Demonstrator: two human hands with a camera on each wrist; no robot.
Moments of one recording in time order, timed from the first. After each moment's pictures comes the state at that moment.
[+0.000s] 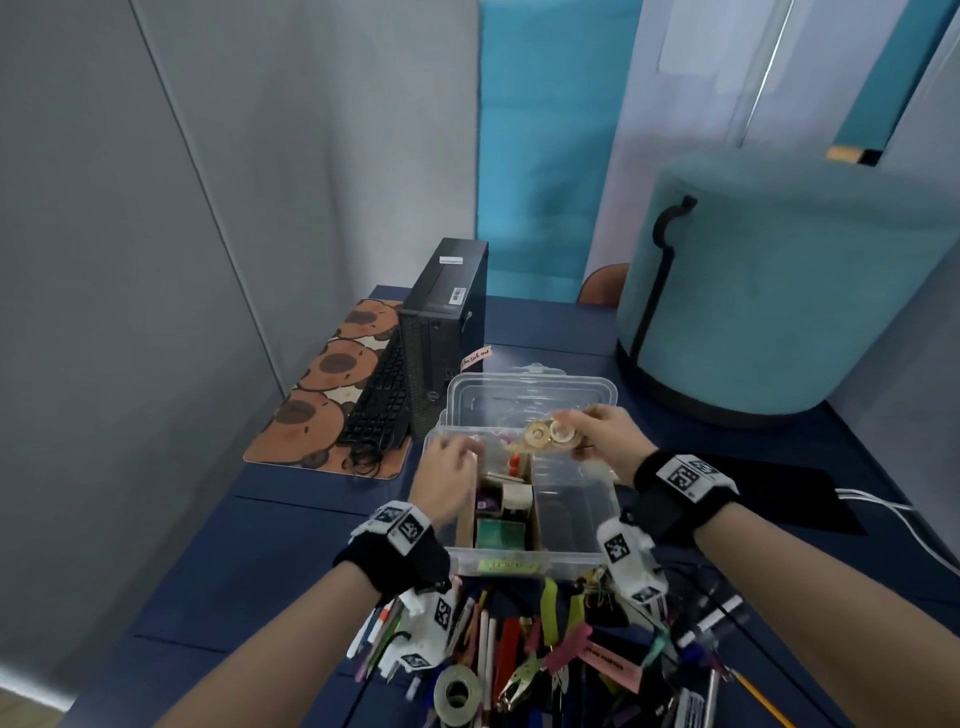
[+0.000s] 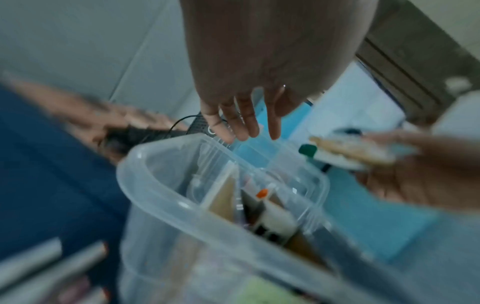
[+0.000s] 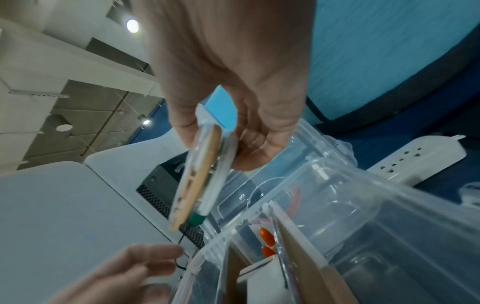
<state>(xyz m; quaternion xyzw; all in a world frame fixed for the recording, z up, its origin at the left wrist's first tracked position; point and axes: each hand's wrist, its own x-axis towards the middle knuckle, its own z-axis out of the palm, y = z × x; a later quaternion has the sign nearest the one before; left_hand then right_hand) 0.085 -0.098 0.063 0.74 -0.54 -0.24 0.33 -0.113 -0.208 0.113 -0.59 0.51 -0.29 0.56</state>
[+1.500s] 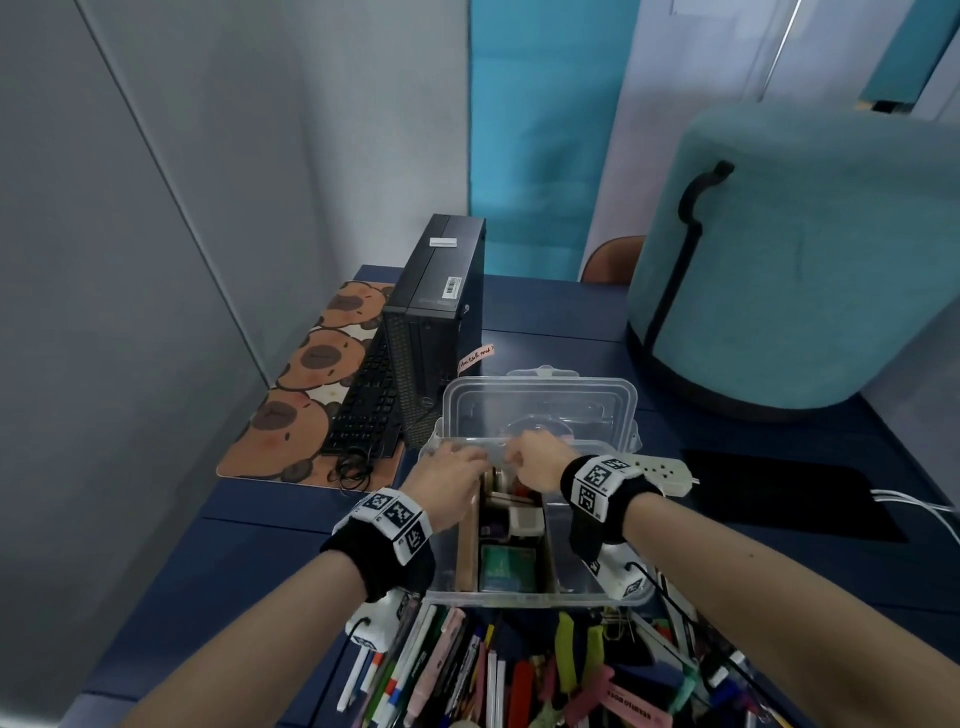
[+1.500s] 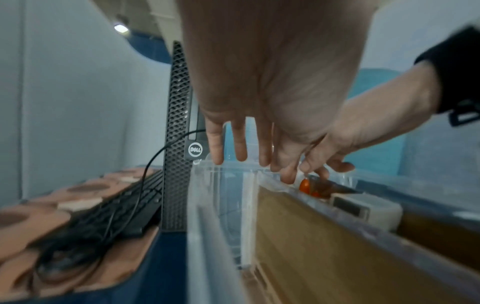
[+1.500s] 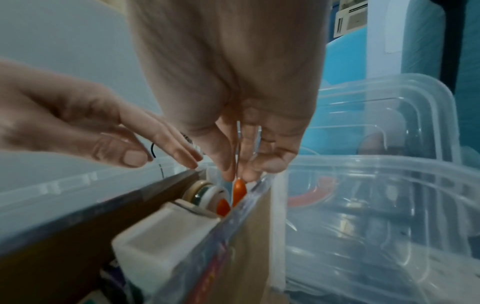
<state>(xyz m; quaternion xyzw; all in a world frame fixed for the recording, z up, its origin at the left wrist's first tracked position) 0.119 -0.153 0.041 0.65 -0.76 -0.08 0.02 -0.027 -0.237 0.069 -0.85 0.46 0.10 0.22</state>
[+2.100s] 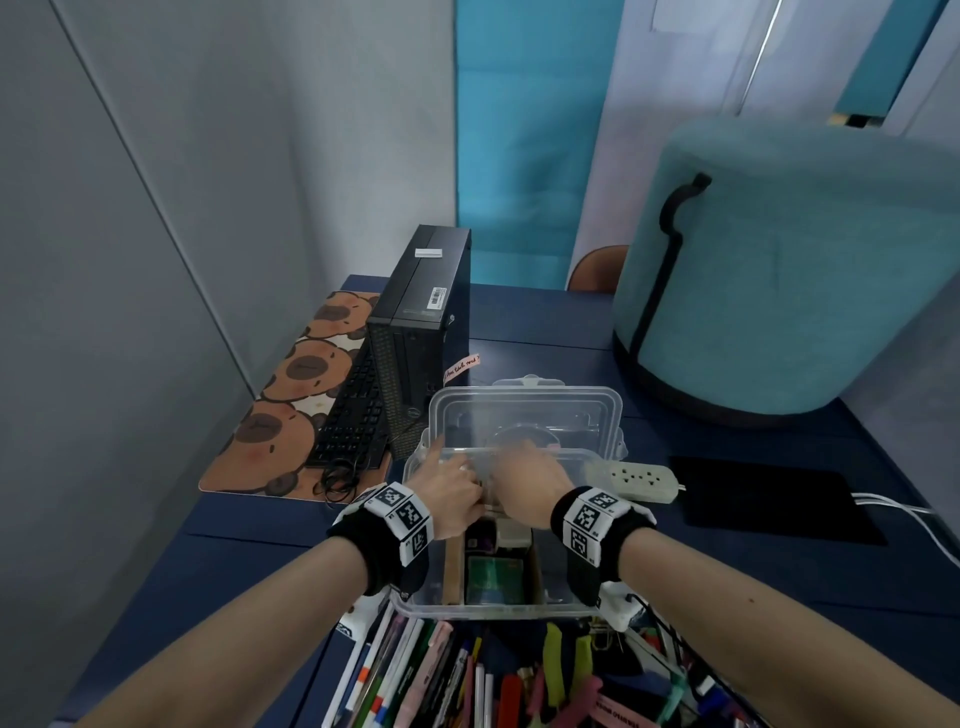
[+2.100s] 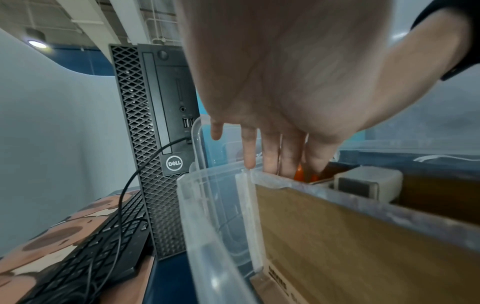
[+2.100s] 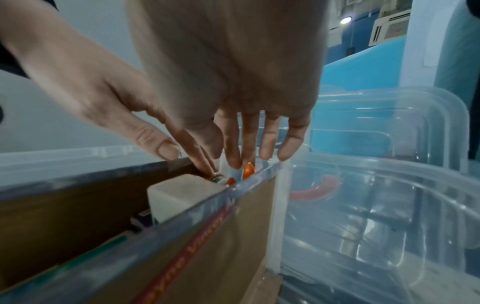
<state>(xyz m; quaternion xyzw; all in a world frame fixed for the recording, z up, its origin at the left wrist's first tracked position) 0.104 -0.168 0.054 0.56 -0.81 -0.01 -0.17 -0.039 -0.222 0.053 -0.91 0.39 0.10 0.06</state>
